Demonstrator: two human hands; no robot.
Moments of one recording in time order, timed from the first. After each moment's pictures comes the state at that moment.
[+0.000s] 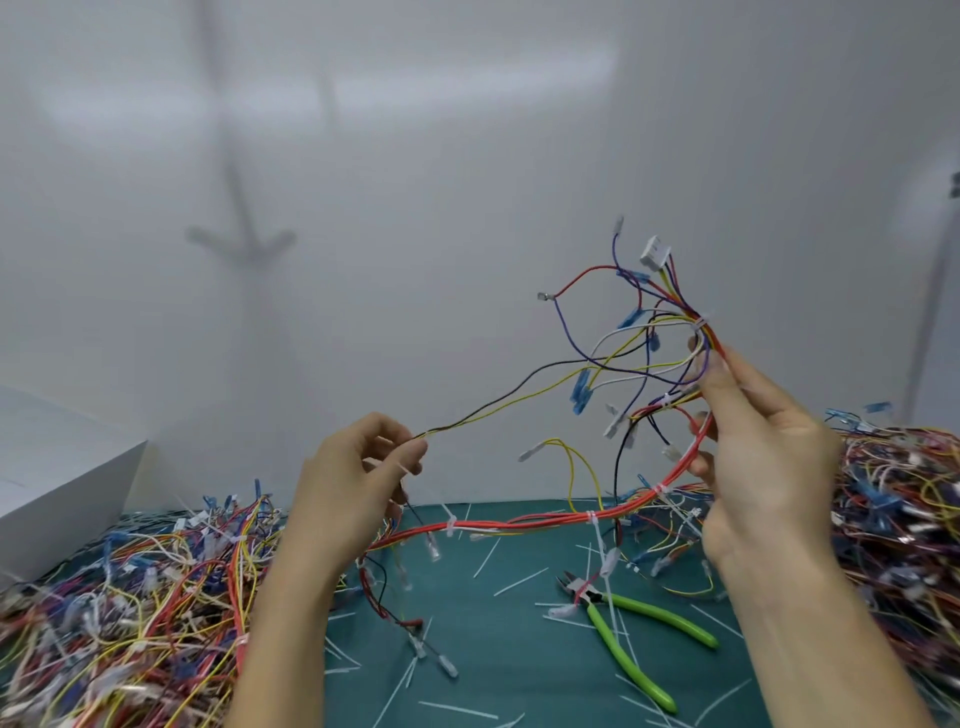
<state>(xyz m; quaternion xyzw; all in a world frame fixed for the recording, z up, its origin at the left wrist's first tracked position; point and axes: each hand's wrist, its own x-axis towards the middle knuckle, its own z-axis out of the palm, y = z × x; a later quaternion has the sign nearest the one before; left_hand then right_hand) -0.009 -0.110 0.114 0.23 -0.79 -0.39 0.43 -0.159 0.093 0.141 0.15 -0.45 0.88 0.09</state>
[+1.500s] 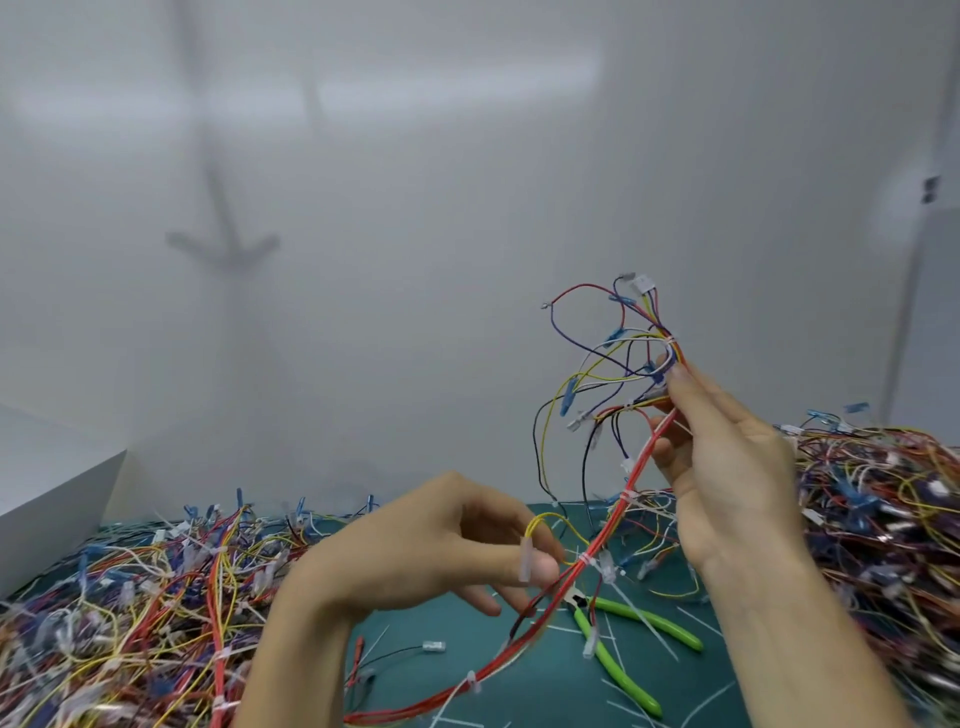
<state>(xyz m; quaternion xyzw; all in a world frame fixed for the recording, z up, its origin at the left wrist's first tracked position) -0.015 -0.055 0.137 0.03 -0.88 -0.48 0.01 -0.165 0.093 0.138 0.13 -0.42 0.90 -0.04</state>
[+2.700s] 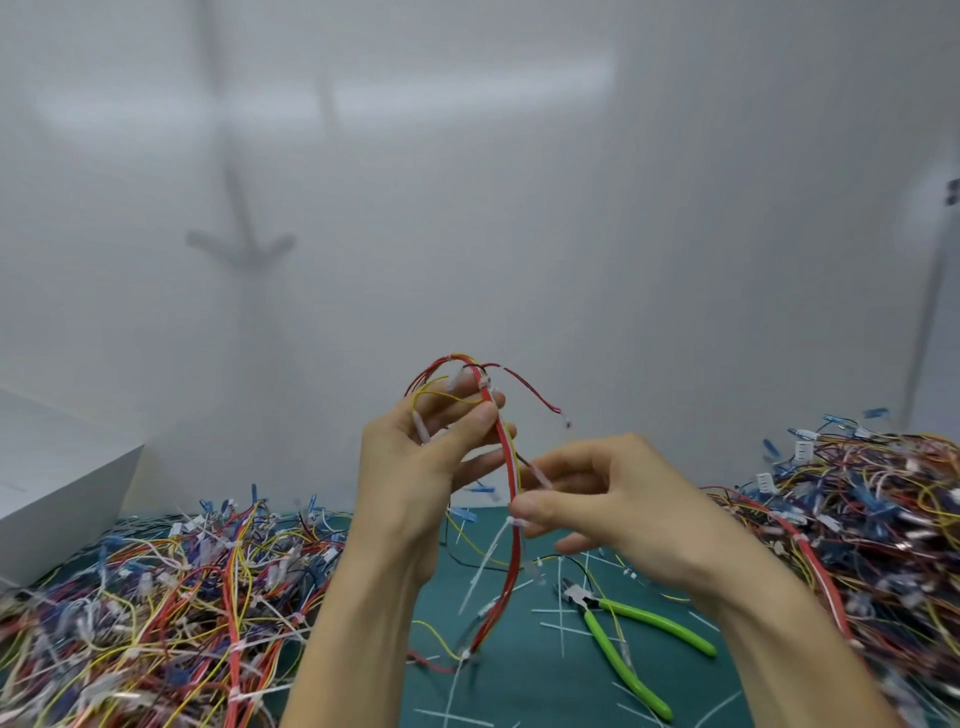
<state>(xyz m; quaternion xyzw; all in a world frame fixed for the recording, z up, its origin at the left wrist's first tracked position) -0.035 -0.045 0.142 0.06 -0.57 -0.69 0.45 -0.133 0.088 0.140 0.47 -0.70 0.51 -0.19</state>
